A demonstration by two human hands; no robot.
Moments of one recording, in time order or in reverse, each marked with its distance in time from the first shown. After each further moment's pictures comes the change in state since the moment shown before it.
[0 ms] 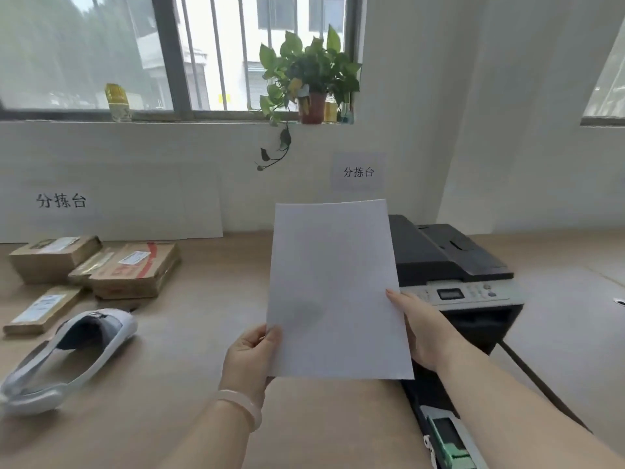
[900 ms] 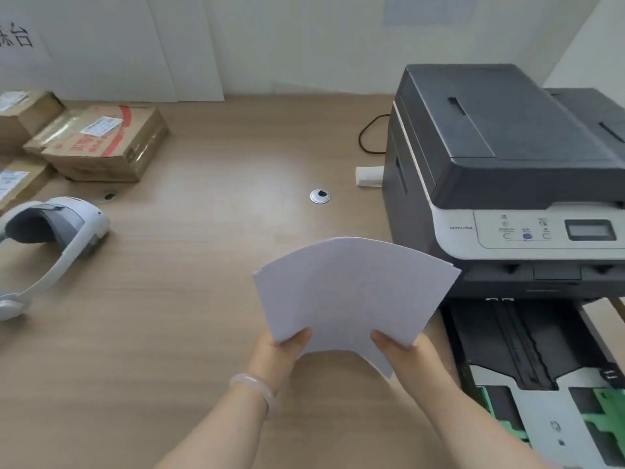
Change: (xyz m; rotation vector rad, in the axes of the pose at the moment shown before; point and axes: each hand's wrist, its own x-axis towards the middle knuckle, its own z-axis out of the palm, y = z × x) left_hand 0.104 -0.168 -0.007 0.413 0.068 -0.192; right_hand 0.103 0.198 -0.029 -0.428 0.089 0.188
